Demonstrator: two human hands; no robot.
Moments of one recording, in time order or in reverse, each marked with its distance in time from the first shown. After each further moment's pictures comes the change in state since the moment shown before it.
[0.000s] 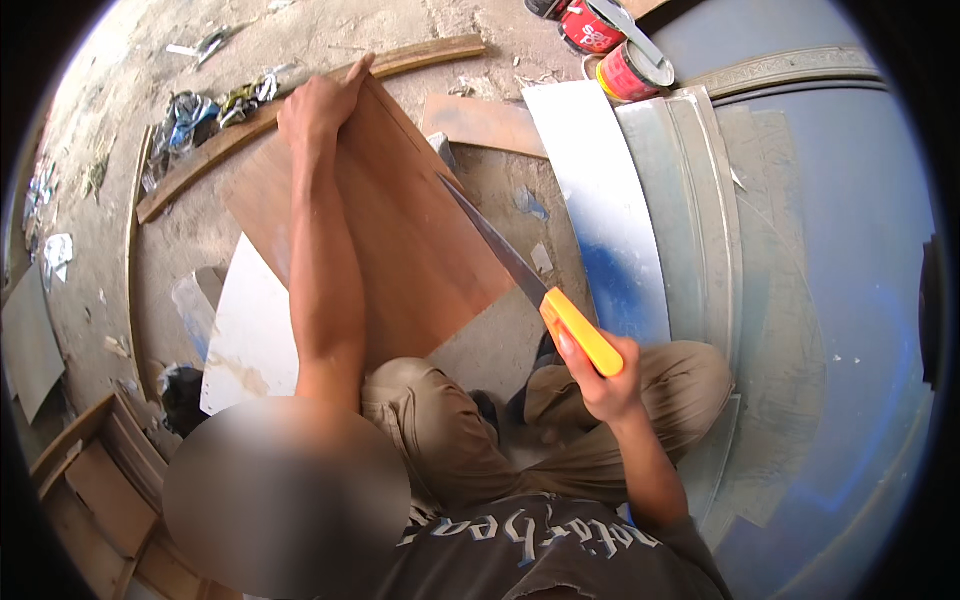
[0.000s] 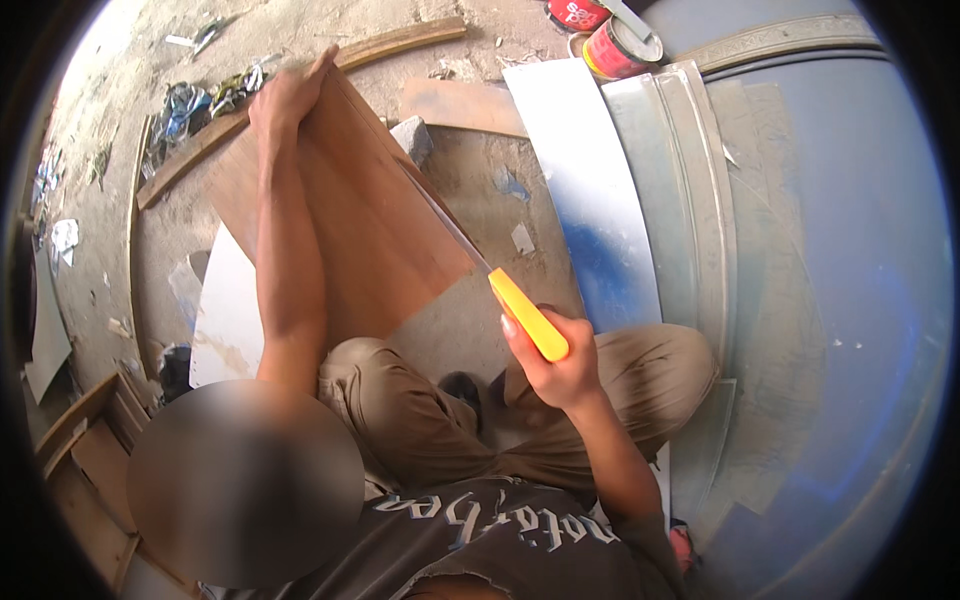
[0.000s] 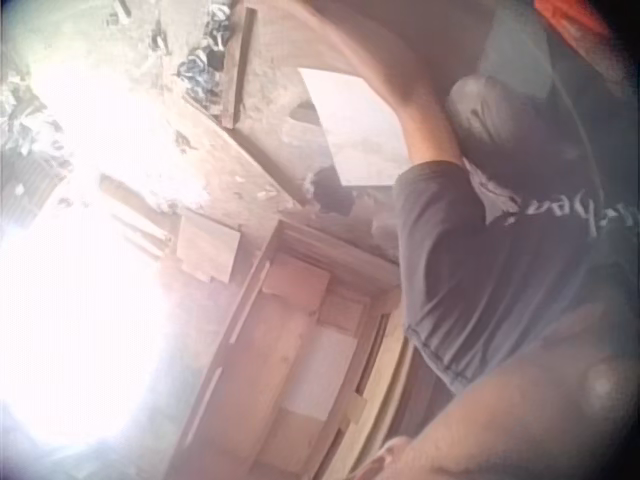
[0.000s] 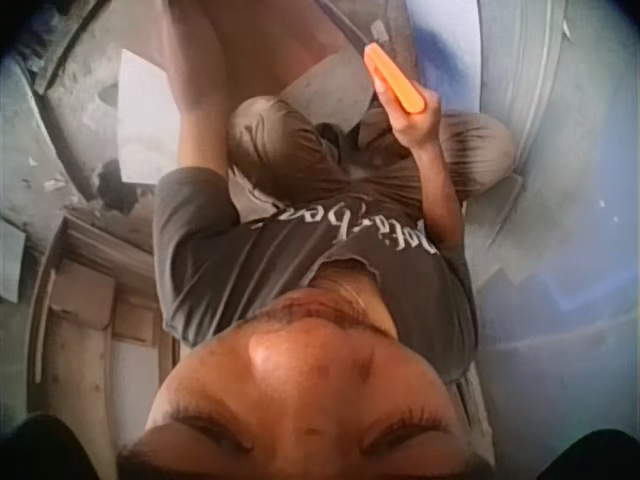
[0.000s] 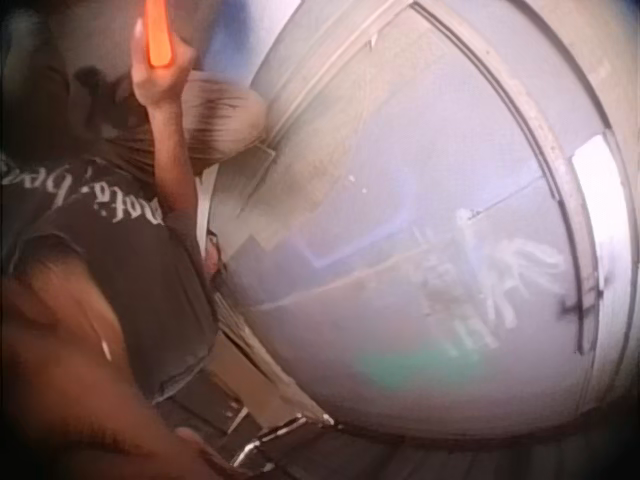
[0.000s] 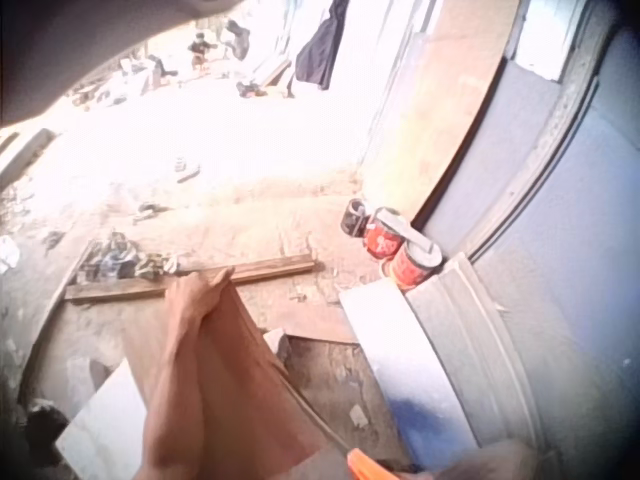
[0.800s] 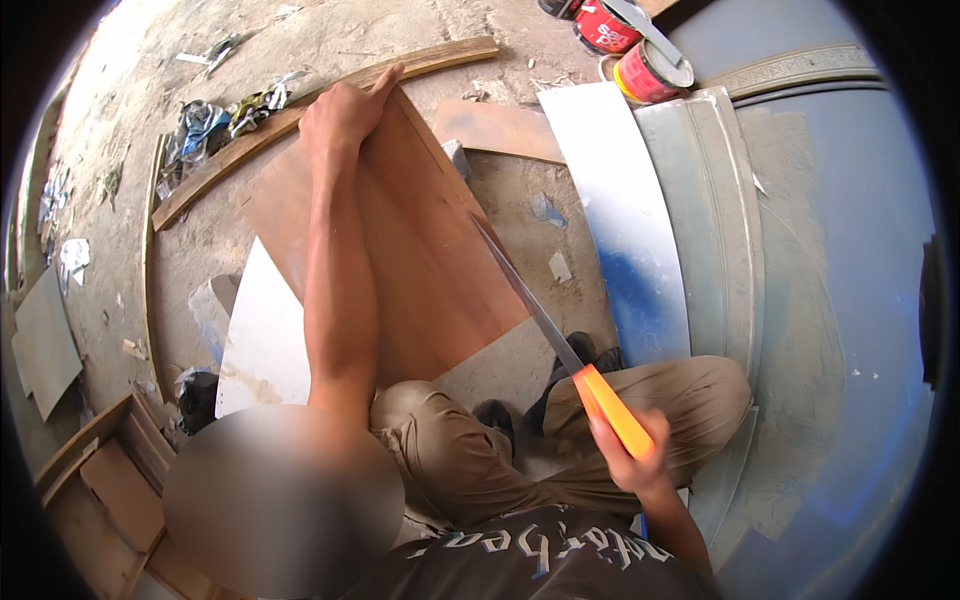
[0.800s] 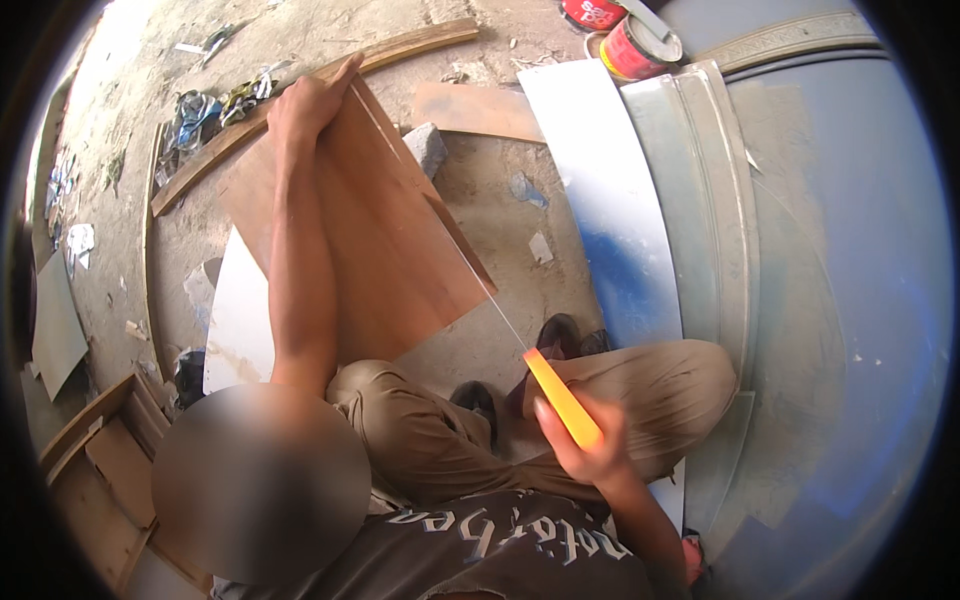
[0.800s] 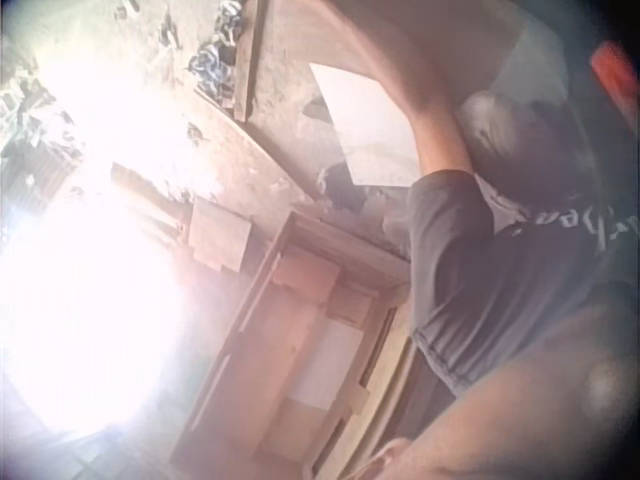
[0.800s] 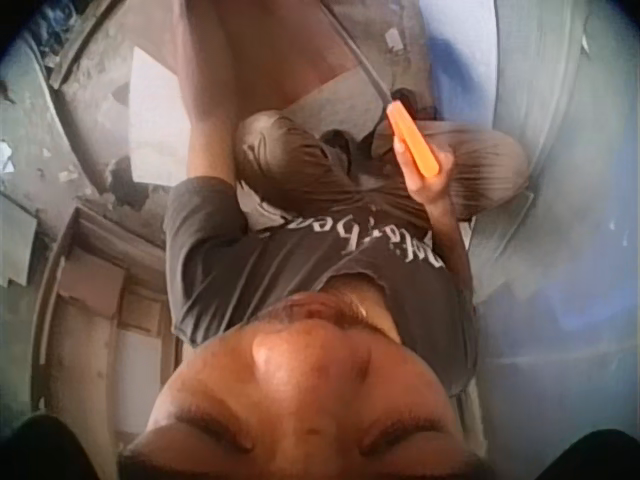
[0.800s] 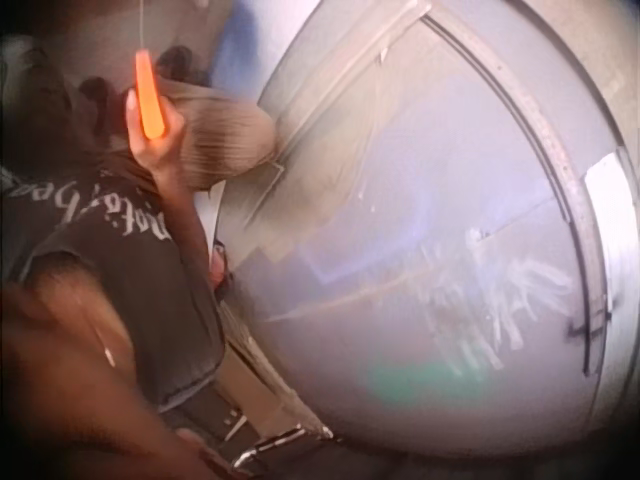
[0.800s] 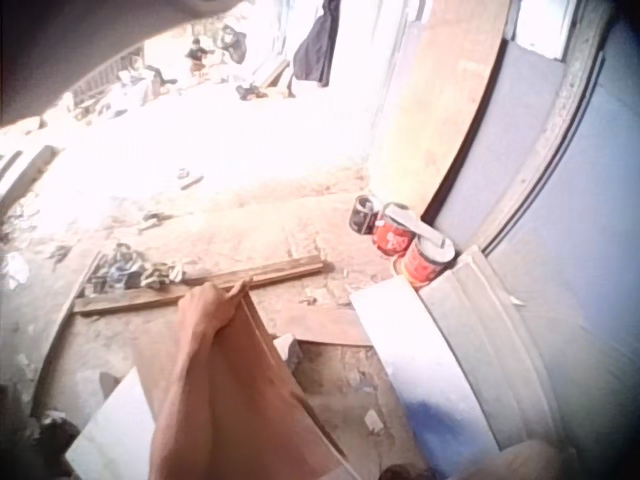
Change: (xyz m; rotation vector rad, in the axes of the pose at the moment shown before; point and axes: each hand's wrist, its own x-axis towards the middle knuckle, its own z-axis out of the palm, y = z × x) left_hand -0.011 0.022 0.004 0.067 -0.037 0.044; right_hand -0.049 0.002 -0.027 -0.190 -0.054 -0.011
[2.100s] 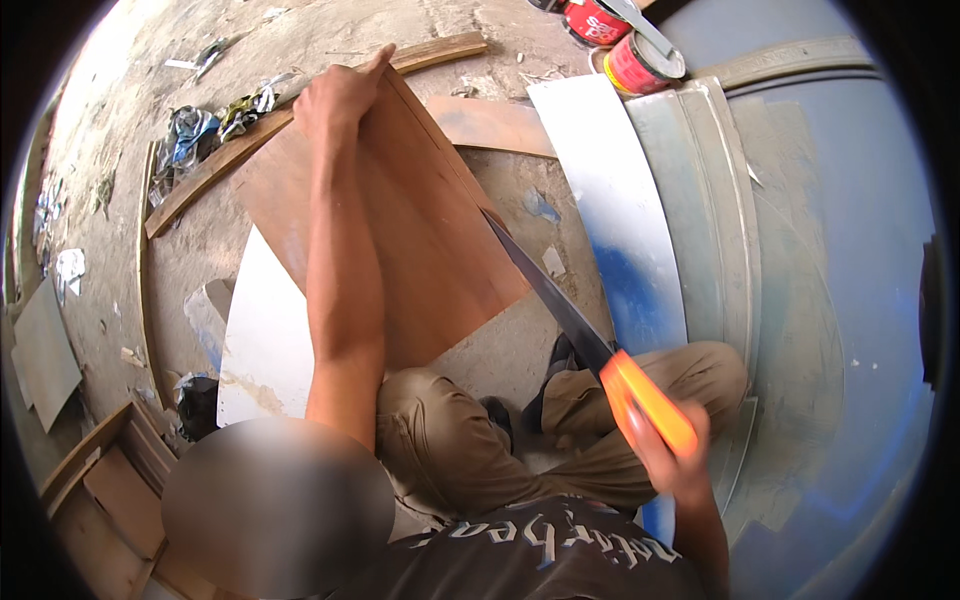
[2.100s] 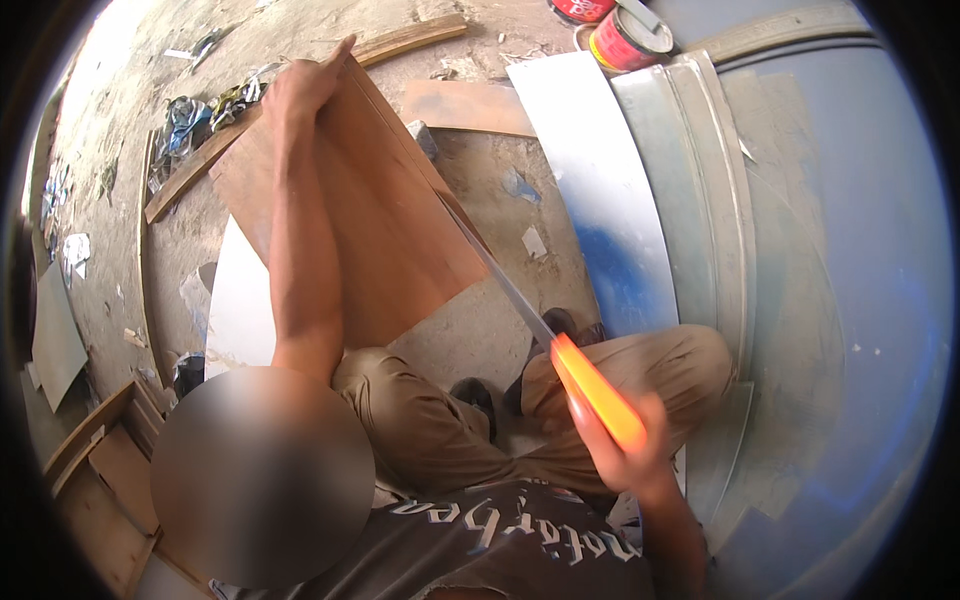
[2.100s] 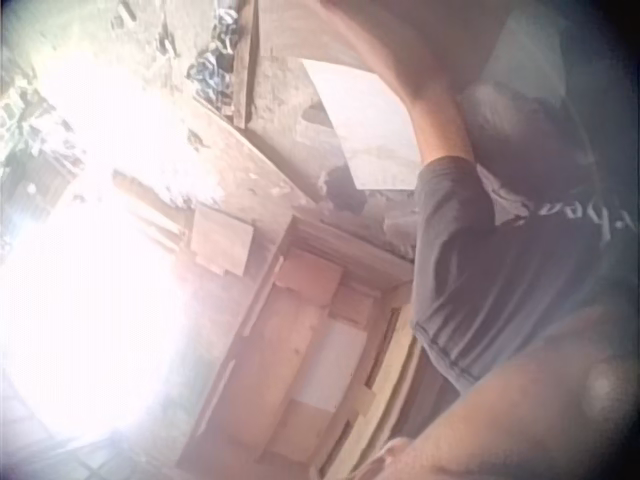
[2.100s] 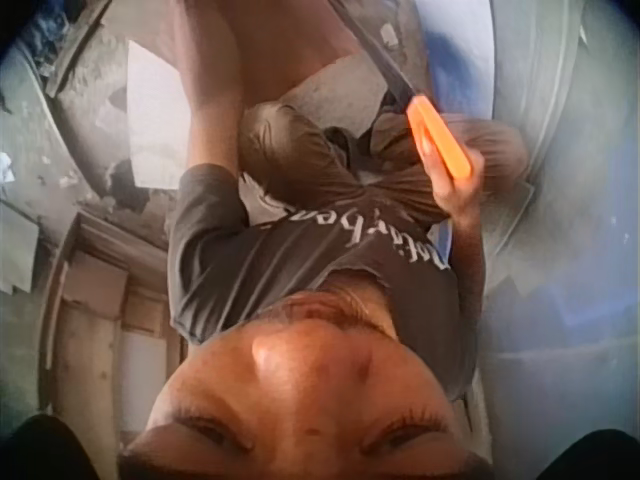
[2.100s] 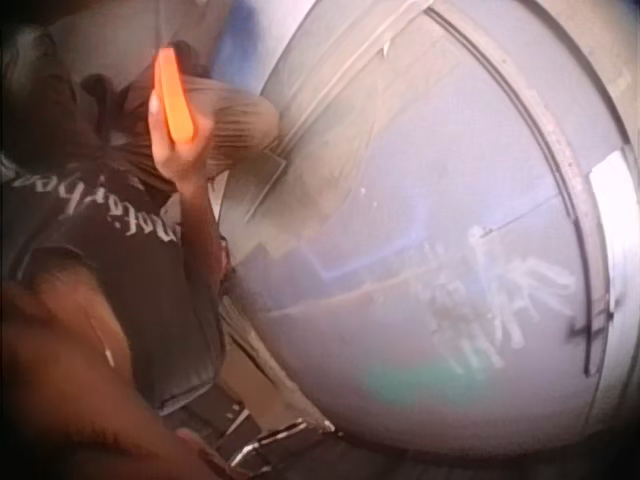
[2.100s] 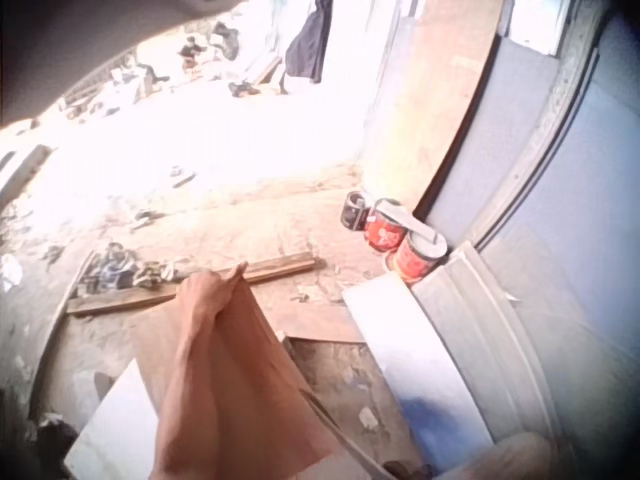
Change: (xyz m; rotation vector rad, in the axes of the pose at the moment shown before) left_hand 0.019 0.027 -0.007 -0.048 -0.009 -0.072; right_hand 0.000 -0.021 -0.044 -0.072 -0.034 0.074
